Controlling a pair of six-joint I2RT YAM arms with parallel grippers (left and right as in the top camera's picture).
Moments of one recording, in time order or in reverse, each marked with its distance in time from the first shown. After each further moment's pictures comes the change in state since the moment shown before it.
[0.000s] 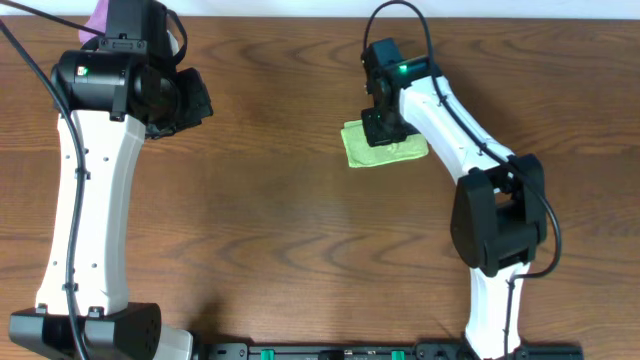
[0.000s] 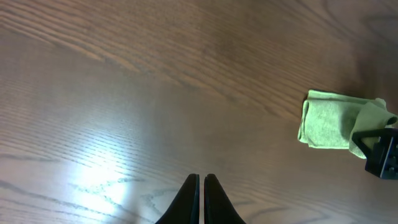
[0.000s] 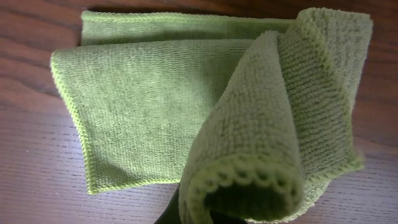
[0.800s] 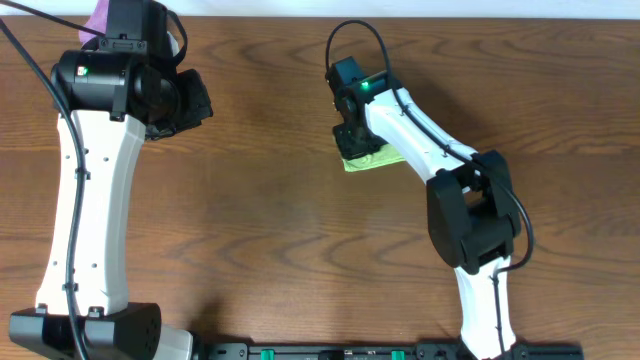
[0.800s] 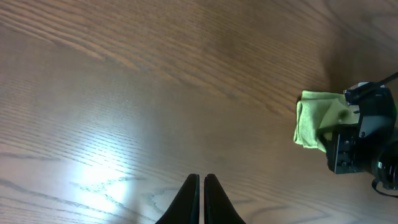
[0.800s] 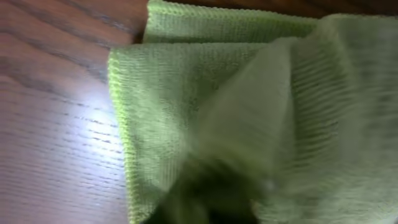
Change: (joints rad) left arm 0.000 0.000 0.000 -0.003 0.000 0.003; right arm 0.105 0.069 -0.001 0.048 -0.033 -0.011
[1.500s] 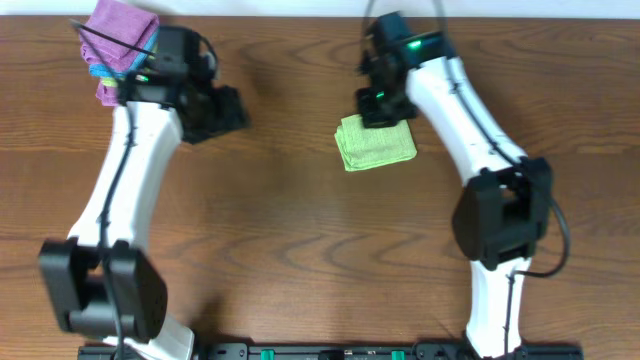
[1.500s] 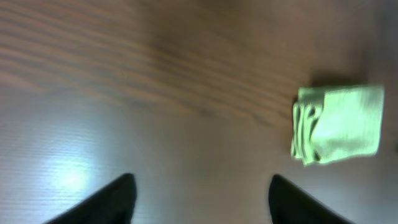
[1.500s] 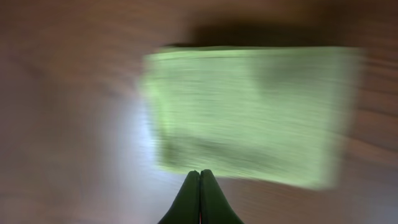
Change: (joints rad) left arm -0.034 0.114 -0.410 0.510 0.205 0.034; right arm -0.175 -0.045 0.220 -0.199 -0.200 -0.010
